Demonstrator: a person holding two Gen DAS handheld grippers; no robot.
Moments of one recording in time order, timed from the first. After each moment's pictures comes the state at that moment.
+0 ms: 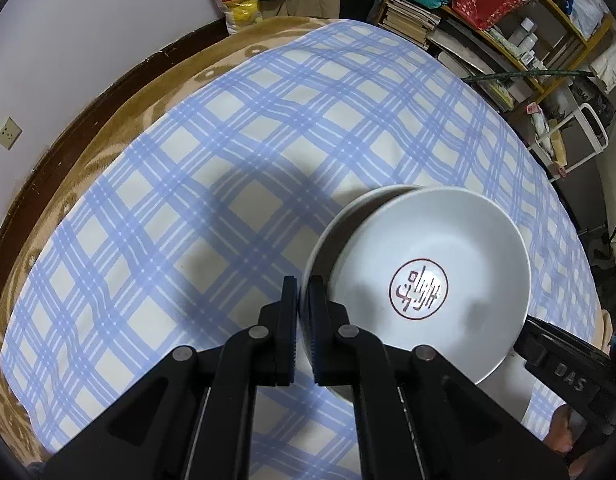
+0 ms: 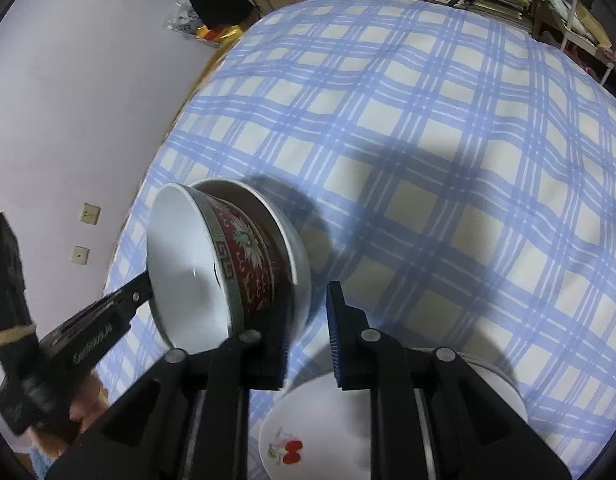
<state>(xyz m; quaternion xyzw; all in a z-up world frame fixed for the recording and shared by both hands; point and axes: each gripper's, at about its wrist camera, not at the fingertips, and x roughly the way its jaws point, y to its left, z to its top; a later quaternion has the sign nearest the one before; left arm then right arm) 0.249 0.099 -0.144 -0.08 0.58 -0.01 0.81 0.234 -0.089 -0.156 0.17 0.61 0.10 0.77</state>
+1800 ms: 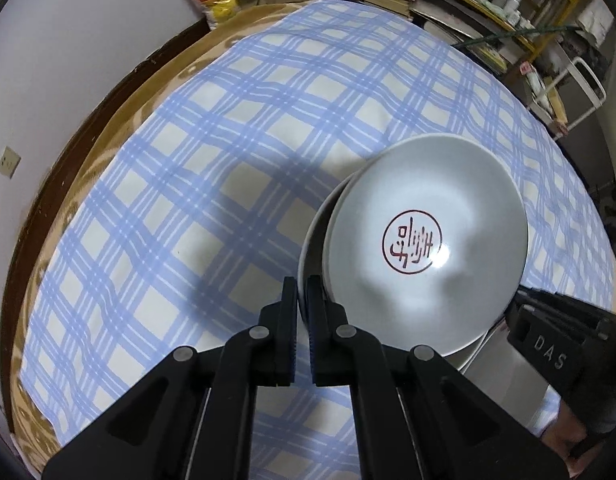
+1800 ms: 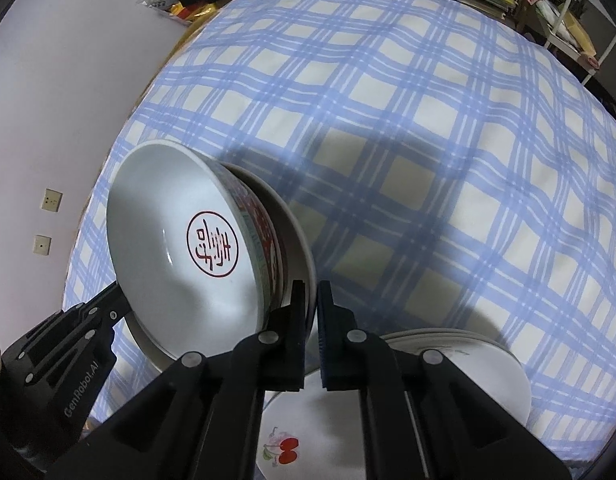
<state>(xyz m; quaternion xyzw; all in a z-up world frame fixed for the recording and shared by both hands) 0.240 0.085 -0.148 -0.02 0.60 -0.03 0.80 0.238 -0.070 -0.170 0.12 0.64 0.05 0.76</state>
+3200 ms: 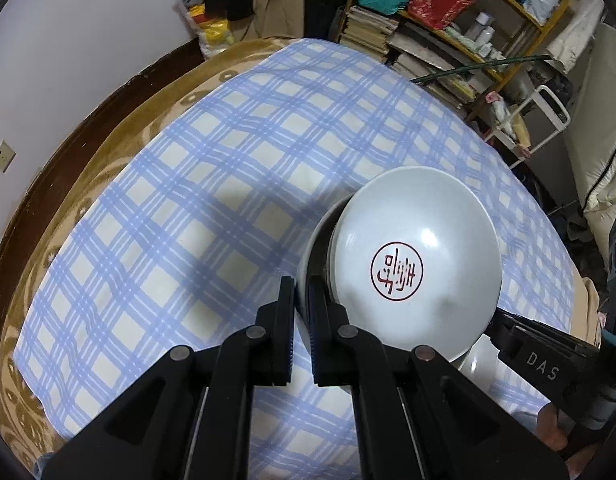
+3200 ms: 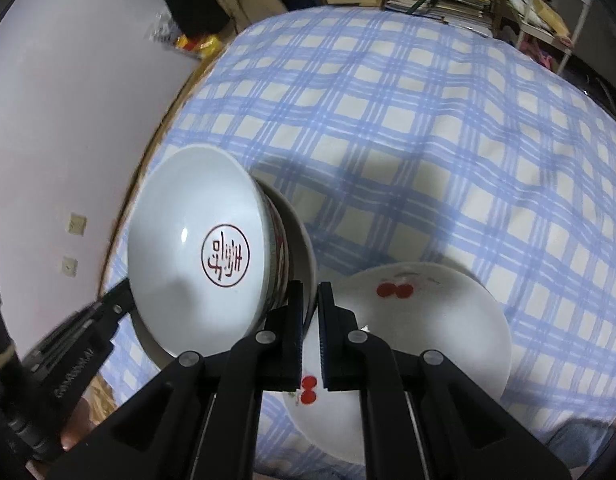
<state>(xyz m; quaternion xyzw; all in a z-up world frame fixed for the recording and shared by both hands) 0.197 0.085 -0.088 -0.07 0.56 -0.06 0.82 0.184 -0.089 -0.109 0.17 0.61 0.04 0.78</state>
